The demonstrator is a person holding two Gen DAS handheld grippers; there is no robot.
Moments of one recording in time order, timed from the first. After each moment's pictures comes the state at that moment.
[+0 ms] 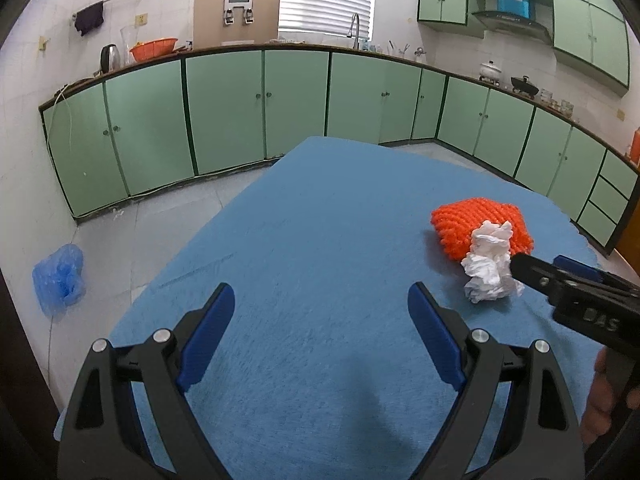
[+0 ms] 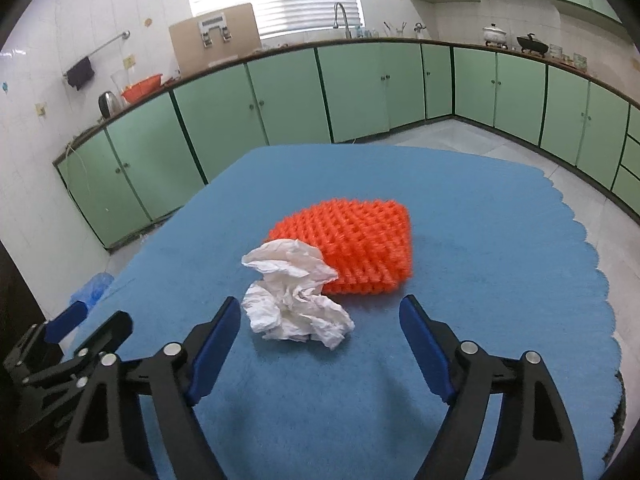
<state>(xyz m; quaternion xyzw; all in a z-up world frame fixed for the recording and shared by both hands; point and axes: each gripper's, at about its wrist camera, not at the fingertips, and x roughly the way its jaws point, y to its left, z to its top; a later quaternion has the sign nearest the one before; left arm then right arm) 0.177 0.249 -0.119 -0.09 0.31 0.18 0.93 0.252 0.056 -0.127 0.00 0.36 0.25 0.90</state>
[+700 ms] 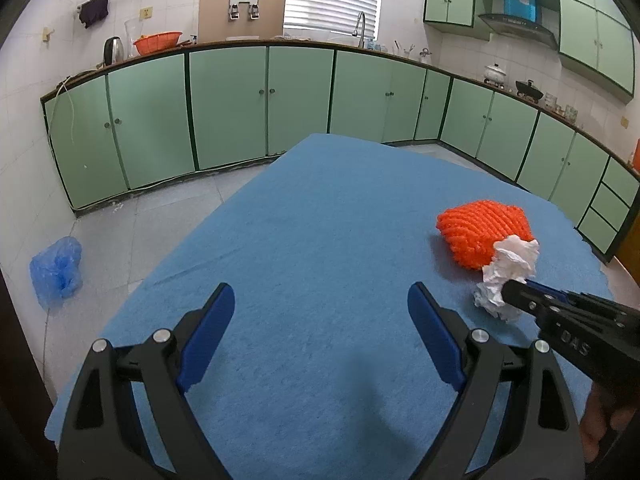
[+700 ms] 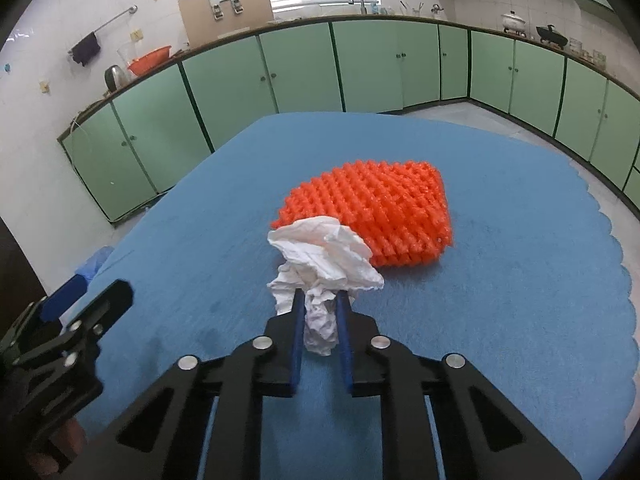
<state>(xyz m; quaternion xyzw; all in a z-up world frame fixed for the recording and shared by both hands) 0.184 0.252 -0.126 -0.10 0.30 0.18 0.93 0.250 0.066 -0.138 -0.02 0.39 0.27 0.88</state>
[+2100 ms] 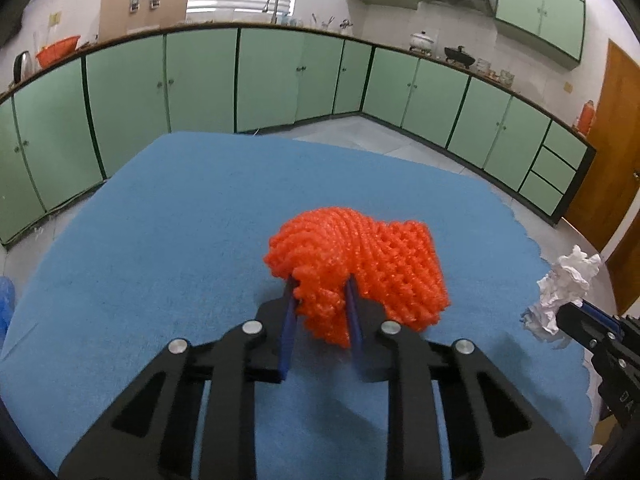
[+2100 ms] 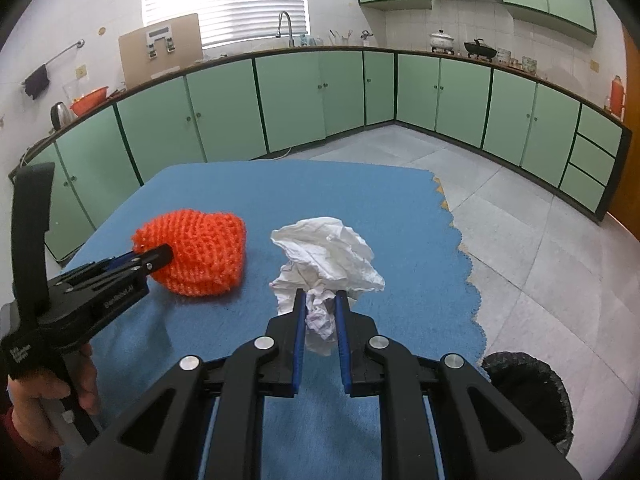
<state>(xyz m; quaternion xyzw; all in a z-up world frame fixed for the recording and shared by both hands) 0.315 0.154 -0.144 -0.09 0.34 0.04 0.94 0.275 -0.062 -0.113 -0.01 0.34 0.15 0.93</state>
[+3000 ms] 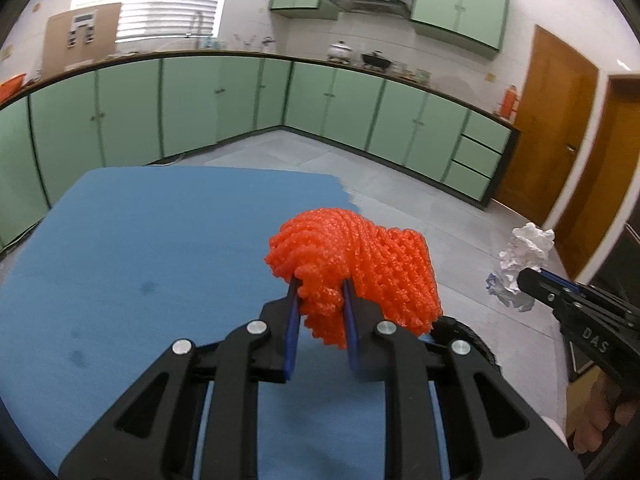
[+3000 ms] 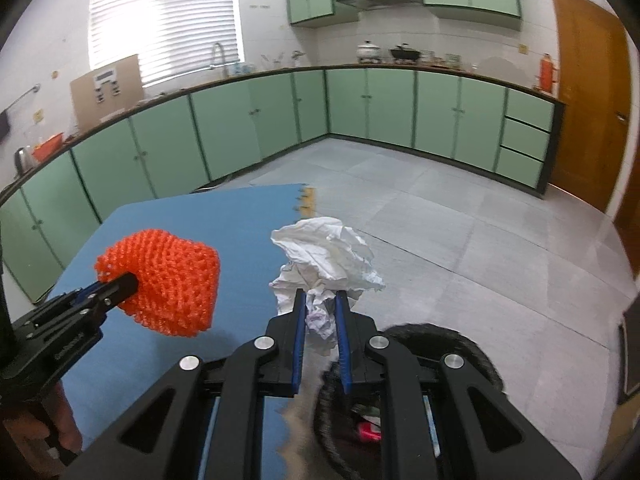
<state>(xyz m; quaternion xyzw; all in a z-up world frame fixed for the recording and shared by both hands) 0.236 0.003 -0.097 -0.07 0.31 -0.09 0.94 0.205 -0.209 -0.068 0.03 0.32 0.05 0.94</state>
